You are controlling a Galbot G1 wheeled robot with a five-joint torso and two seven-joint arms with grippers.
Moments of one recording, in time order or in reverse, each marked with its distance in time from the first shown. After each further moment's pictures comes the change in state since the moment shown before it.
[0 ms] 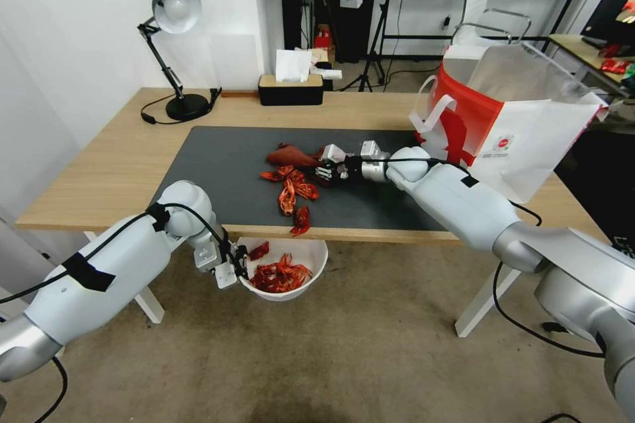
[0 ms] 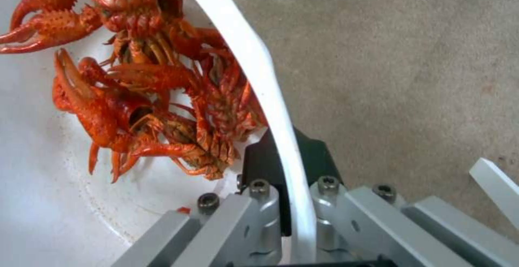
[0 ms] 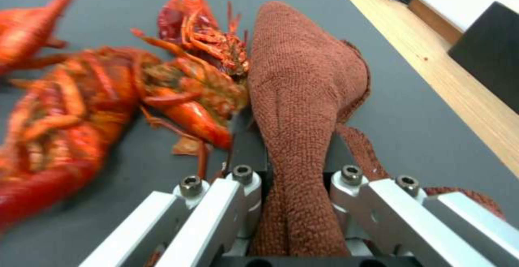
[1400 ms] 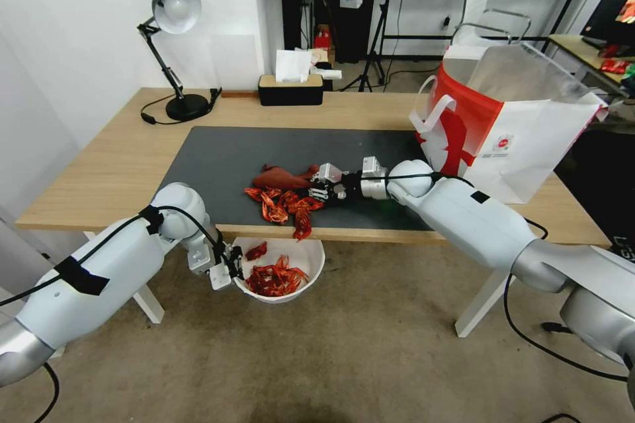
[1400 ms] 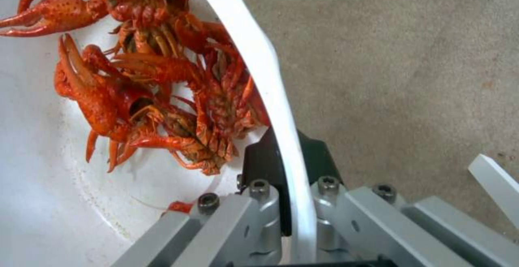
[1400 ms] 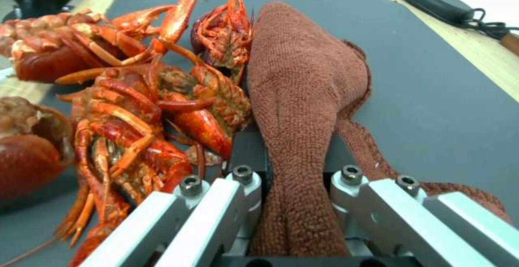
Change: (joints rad) left arm 0.010 0.008 -0.017 0.018 0.012 -0.017 -0.025; right arm -0.063 -0.071 -0.010 0.178 0.041 0.001 -0.090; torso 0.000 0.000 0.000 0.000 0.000
